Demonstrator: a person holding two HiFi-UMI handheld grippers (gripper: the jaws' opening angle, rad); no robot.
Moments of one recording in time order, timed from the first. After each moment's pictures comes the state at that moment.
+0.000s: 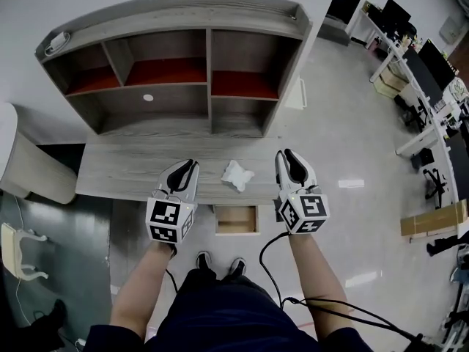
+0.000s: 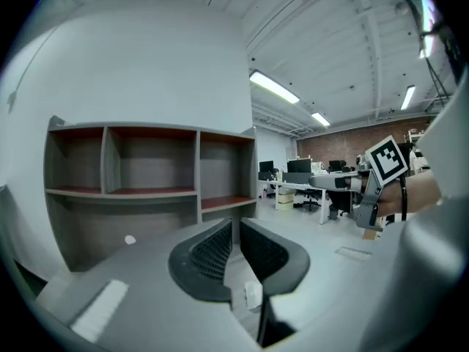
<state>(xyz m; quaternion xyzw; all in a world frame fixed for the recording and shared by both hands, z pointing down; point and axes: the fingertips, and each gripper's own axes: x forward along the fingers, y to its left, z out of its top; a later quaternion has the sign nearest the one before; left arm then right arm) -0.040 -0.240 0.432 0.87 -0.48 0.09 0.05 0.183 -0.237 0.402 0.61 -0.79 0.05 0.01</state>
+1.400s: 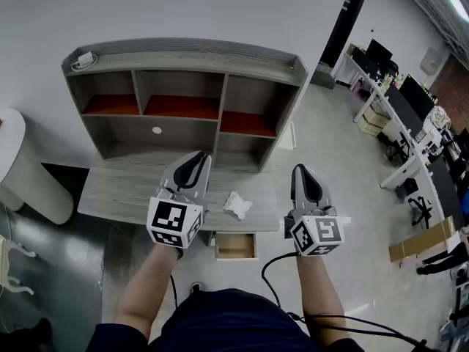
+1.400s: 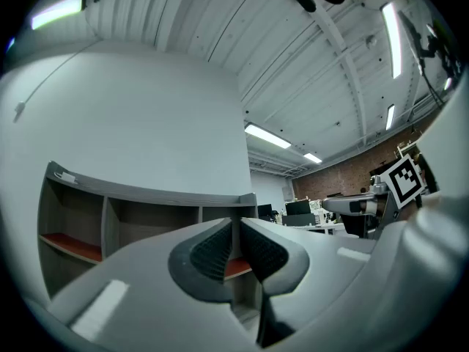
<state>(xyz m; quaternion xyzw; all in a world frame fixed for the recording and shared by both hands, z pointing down) -0.064 -0.228 0.268 0.88 -0.47 -0.07 -0.05 0.149 -0.183 0.259 0.62 -0.78 -0.07 -0.04</state>
